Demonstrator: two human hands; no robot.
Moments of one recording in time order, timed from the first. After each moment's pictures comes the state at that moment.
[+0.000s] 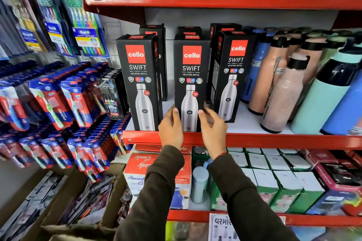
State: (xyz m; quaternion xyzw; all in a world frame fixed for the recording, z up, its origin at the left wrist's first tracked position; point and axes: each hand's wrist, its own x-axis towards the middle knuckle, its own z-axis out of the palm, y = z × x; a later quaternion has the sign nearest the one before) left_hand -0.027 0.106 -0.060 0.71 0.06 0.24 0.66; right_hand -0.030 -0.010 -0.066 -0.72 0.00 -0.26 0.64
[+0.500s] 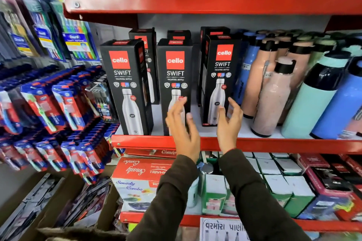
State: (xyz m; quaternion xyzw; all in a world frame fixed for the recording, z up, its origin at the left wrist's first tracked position) left_hand -0.050 0.027 -0.043 0.66 -0.12 0.47 0.57; right_hand -0.010 -0.084 -0.047 -0.68 0.05 -0.36 0.63
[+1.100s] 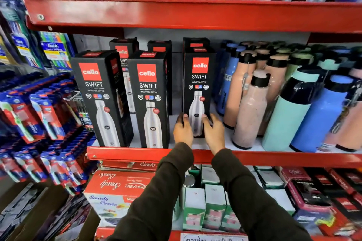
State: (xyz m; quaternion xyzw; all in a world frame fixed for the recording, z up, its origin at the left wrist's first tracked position) left_hand 0.032 -0.039 -0.044 0.69 0.08 0.12 0.71; right_hand 0.036 -0.136 -0.053 -0.77 0.03 -0.21 0.60
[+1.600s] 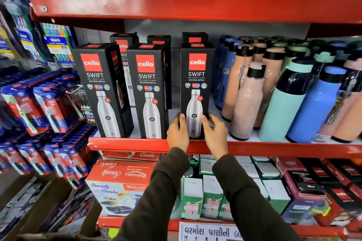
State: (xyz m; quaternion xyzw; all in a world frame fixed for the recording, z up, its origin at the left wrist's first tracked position) left_hand -0.014 -0.028 -0.058 0.73 0.07 0.18 0.66; right_hand -0.013 -0.140 -0.061 -0.76 0.00 -0.24 0.61
